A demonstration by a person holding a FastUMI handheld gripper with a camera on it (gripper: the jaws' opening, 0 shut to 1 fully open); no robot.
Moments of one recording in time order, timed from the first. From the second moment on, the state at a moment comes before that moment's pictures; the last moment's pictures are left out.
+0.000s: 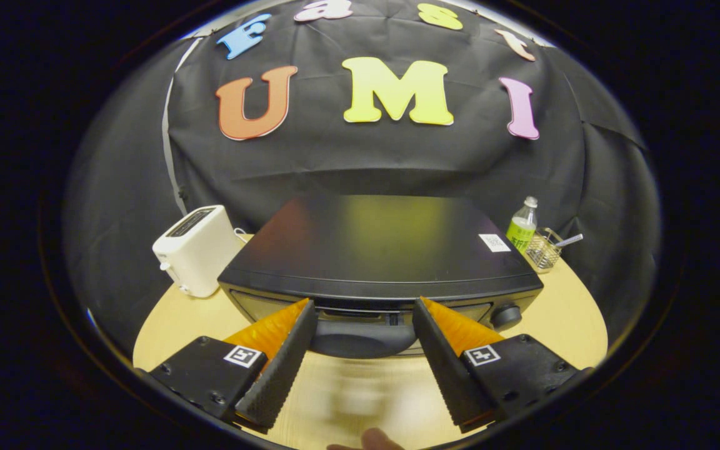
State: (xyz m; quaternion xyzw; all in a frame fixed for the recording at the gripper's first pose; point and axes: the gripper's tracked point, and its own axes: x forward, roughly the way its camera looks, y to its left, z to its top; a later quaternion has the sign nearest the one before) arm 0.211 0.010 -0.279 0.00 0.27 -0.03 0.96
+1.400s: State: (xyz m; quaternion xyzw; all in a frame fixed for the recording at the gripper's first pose) arm 0.082 0.022 -0.400 0.00 0.38 0.01 0.92
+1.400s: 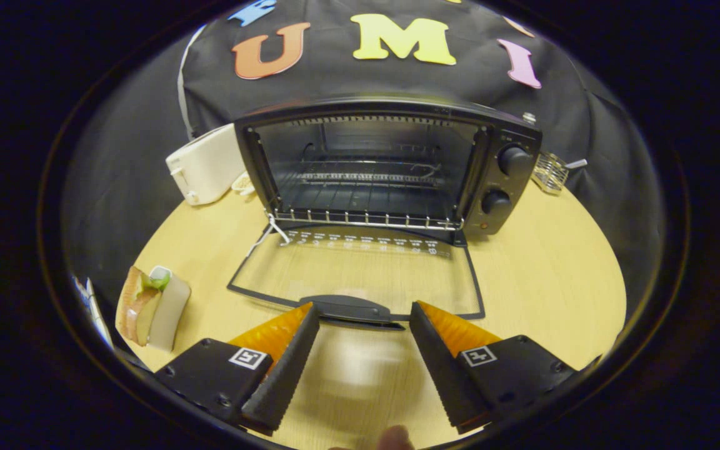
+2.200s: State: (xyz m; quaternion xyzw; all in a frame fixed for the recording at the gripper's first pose) arm 0.043 0.107 -0.322 0.06 0.40 0.22 0.89
